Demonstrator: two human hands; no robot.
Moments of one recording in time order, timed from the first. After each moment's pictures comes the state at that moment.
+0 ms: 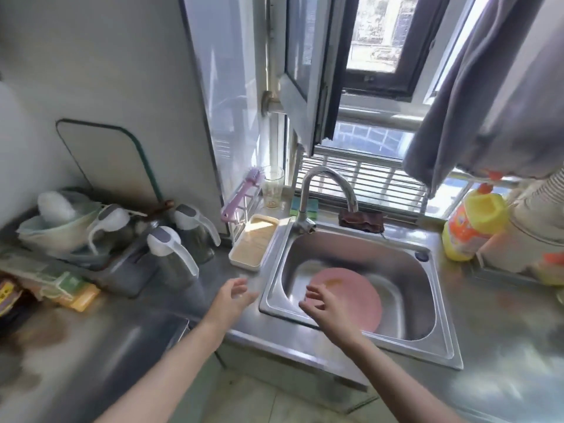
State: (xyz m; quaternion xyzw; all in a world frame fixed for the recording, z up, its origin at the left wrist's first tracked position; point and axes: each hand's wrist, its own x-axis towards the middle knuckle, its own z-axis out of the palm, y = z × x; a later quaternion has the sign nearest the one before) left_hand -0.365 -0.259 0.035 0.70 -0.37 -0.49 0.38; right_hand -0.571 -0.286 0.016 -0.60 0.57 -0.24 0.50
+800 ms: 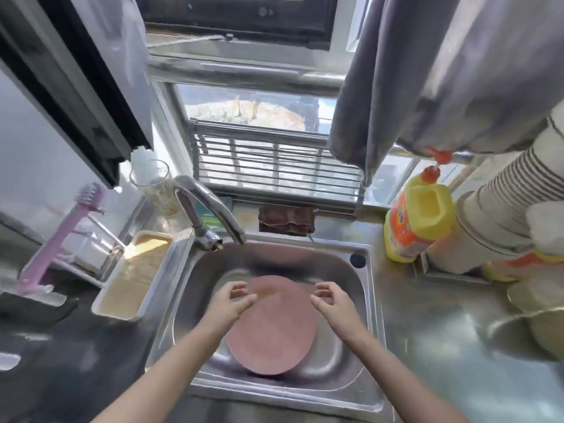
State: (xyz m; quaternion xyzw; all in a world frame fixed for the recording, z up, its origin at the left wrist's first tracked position) left_hand -0.557 -0.454 -0.031 0.69 -0.38 -0.55 0.29; right_hand -0.779 -0.458 -0.049 -0.50 0.68 -0.23 0.49
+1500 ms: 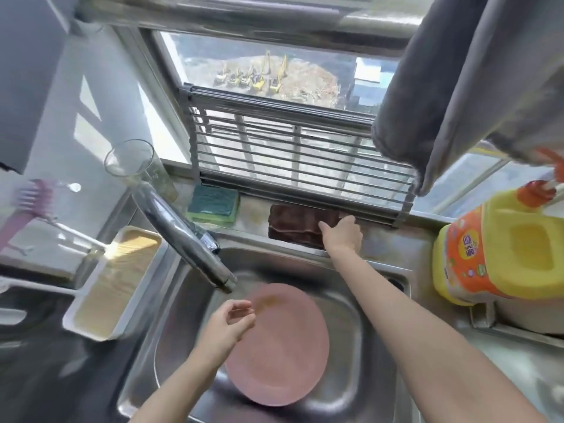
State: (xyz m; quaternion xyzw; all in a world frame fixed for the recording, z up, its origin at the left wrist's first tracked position) left_hand -0.564 -0.498 -0.080 0.72 -0.28 -0.57 0.29; right_hand -0.742 -0.679 -0.103 -0.44 0.82 -0.16 0.33
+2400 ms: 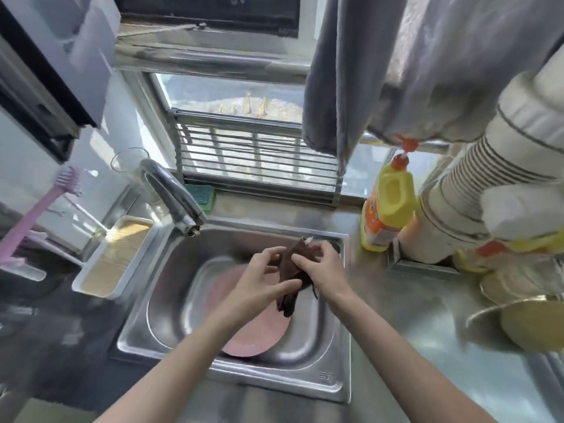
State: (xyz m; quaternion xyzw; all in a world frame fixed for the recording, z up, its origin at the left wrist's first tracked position) left_hand -0.676 -0.446 0.022 0.59 -0.54 -0.51 0.31; right_hand -0.818 -0.479 -0.002 -0.45 0.63 -0.35 0.52
